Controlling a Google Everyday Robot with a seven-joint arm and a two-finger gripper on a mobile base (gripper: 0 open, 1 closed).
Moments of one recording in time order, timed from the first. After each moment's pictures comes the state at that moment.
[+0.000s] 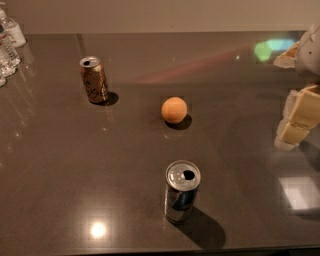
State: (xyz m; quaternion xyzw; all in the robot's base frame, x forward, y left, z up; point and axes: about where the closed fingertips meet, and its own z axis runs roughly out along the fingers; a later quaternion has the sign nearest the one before) arm 0.438 -0.217 0.976 -0.60 0.78 -0.03 0.16
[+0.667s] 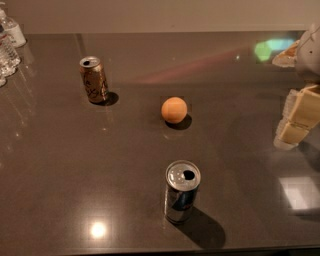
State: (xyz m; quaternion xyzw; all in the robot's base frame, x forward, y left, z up) arm 0.438 -0.213 0.977 -0.61 0.78 -0.03 0.17
